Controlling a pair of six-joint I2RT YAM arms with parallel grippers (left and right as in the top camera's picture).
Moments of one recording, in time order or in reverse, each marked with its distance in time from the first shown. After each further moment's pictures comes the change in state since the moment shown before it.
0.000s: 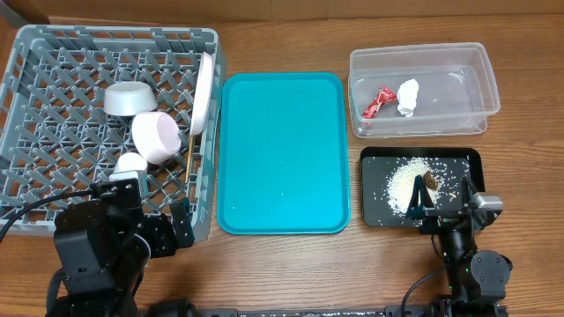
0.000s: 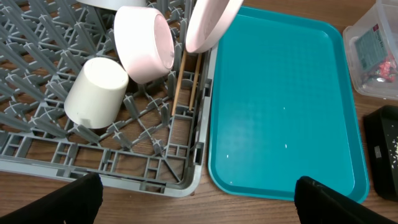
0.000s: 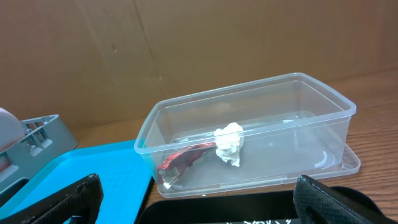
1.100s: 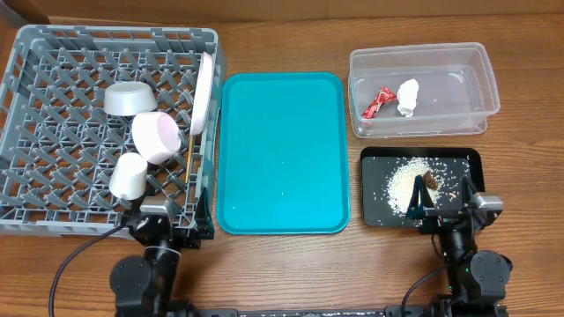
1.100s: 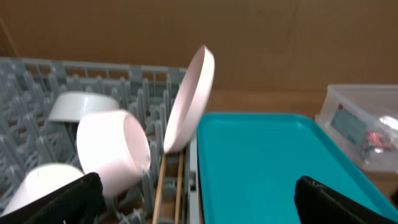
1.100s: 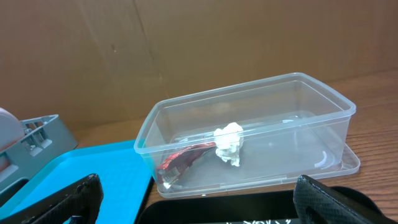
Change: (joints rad) left arm -0.079 -0.600 -0.830 0.903 0.012 0.003; right arm 0.000 0.000 0.000 0.000 0.000 0.000
